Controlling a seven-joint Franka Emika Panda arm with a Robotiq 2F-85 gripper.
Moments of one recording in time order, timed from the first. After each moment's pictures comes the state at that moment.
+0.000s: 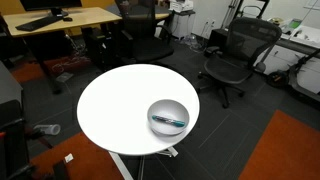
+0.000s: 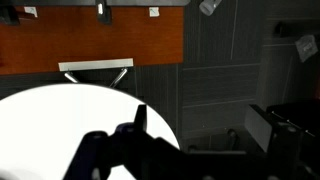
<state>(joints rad) 0.22 -0.65 0.17 -2.71 0.36 2.13 0.21</state>
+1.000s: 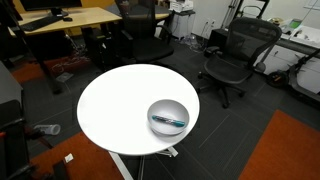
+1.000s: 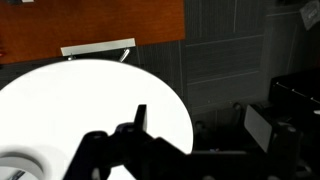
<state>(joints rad) 0.15 -0.63 0.14 -2.67 0.33 2.19 0.21</state>
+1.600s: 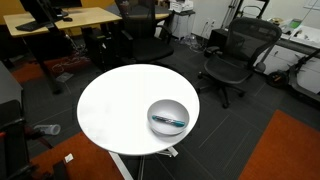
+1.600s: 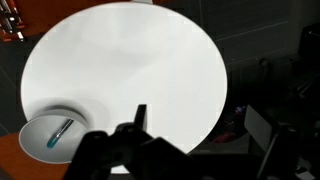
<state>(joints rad) 0.02 -0.51 0.08 -2.58 0.20 2.32 0.21</state>
